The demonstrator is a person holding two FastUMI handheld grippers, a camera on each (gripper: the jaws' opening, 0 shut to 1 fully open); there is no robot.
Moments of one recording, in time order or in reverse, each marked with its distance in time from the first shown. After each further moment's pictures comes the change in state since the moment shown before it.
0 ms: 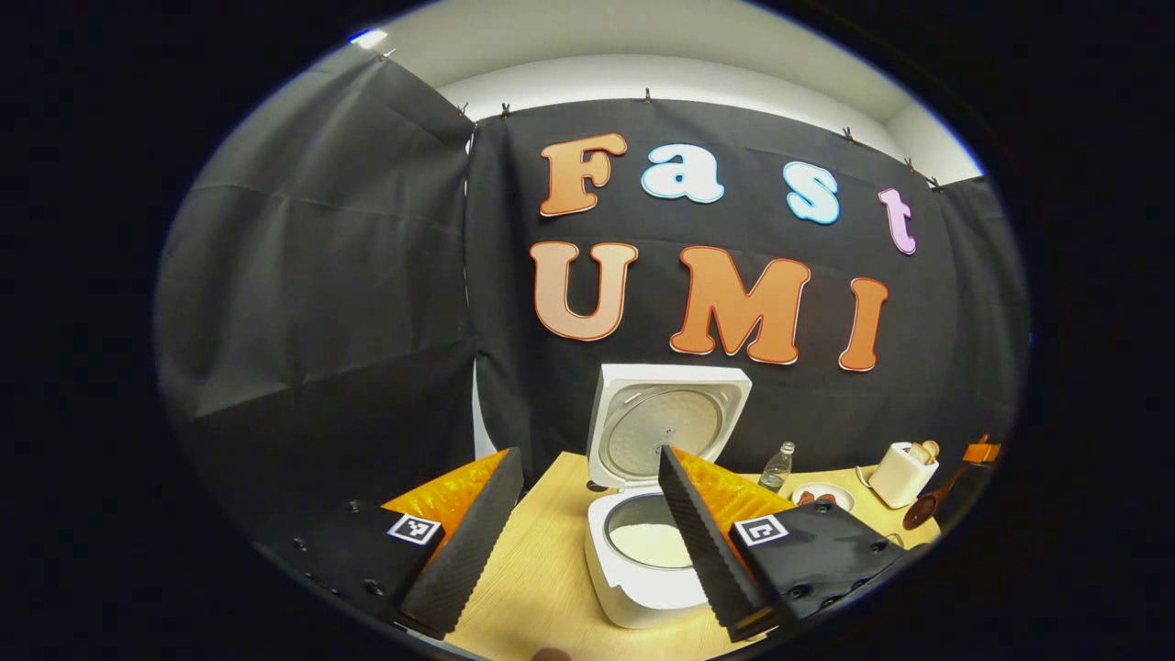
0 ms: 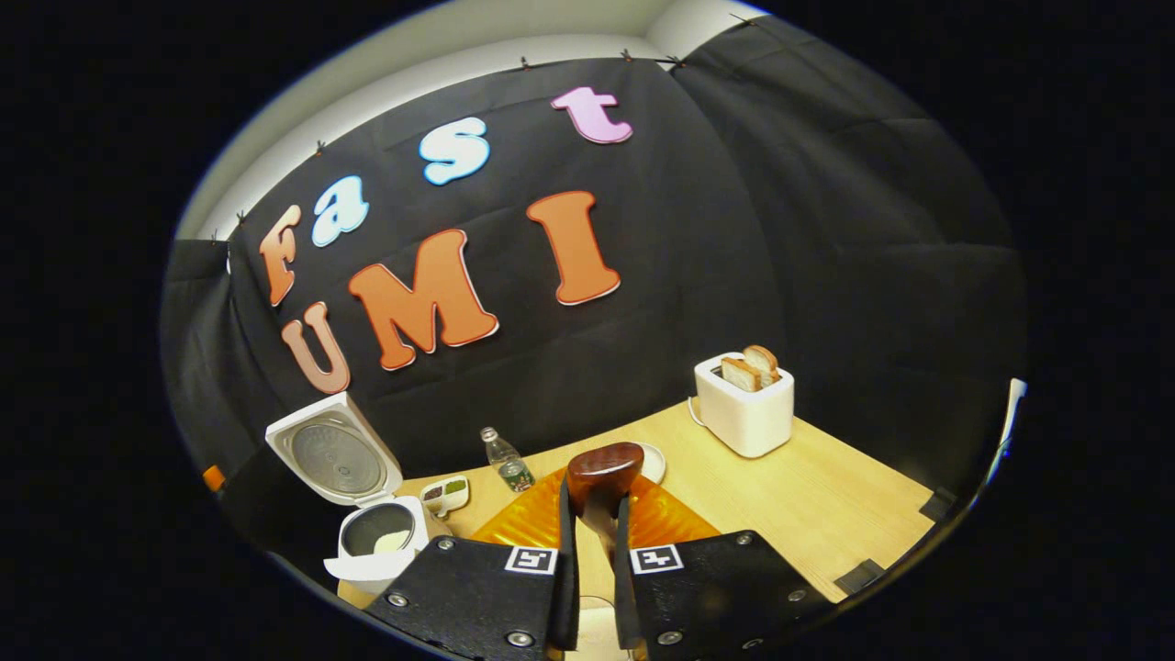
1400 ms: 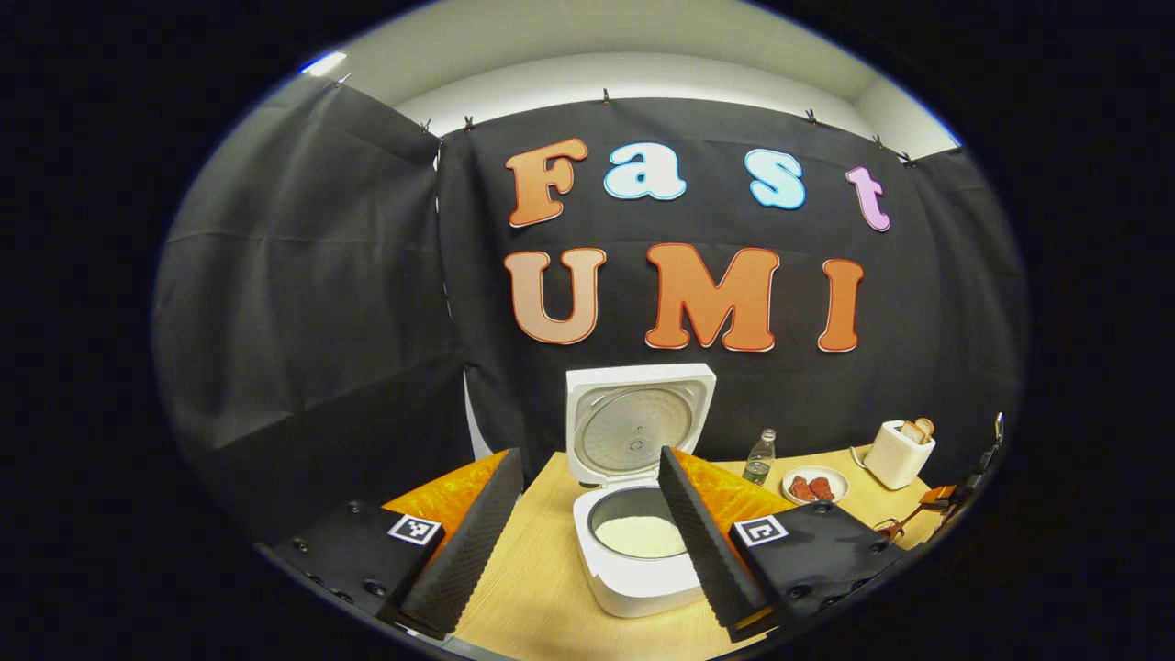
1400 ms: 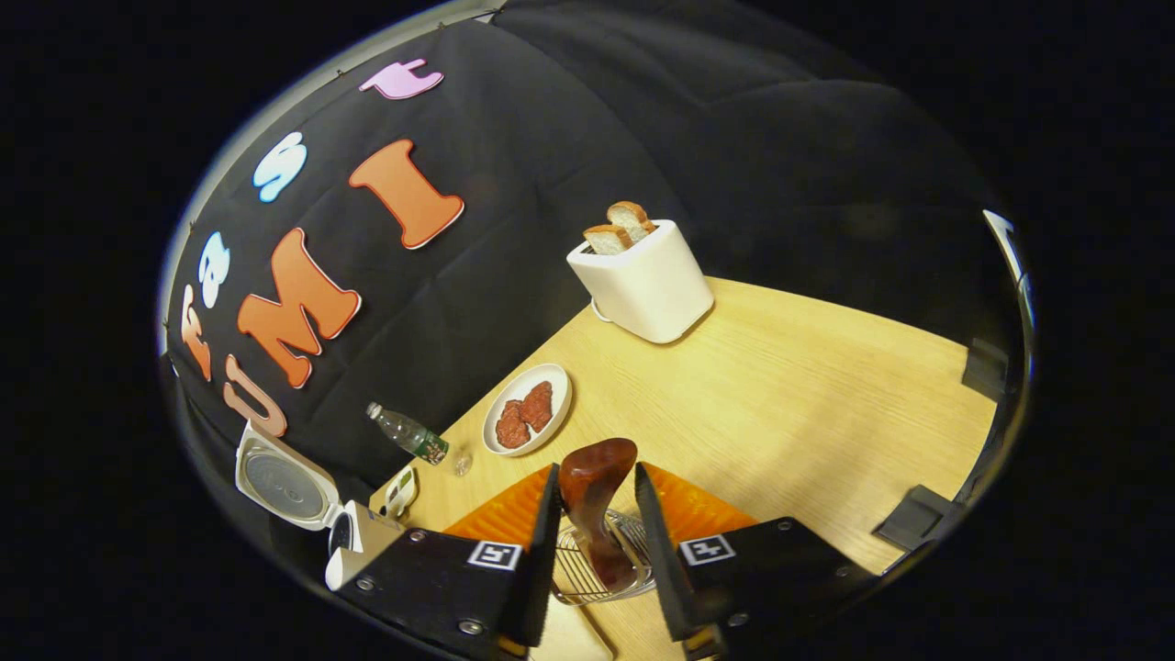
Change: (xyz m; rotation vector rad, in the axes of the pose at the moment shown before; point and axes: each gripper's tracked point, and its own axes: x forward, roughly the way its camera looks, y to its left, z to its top) left arm -0.023 -0.048 0.017 0.086 0.023 -0.047; right arm 0.052 -0.122 -0.114 0.288 0.227 -0.169
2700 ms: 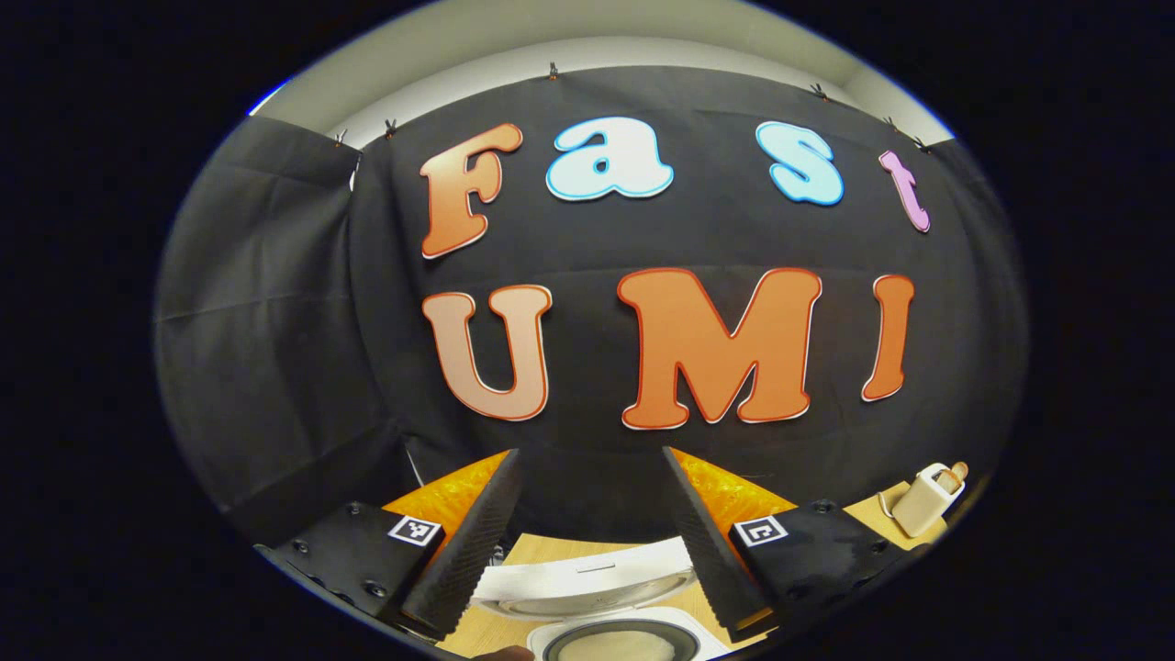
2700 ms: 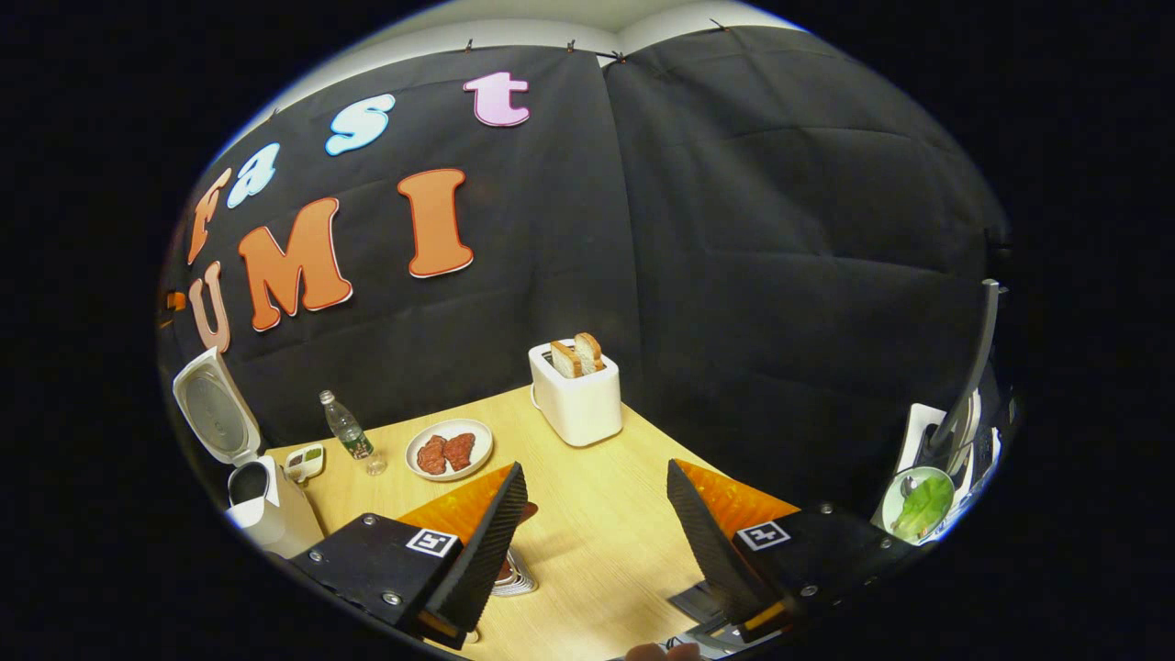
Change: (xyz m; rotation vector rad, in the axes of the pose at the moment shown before) left arm 0.290 -0.077 0.112 0.077 0.001 -0.028; right arm -0.123 -0.018 0.104 -0.376 -0.261 -0.232
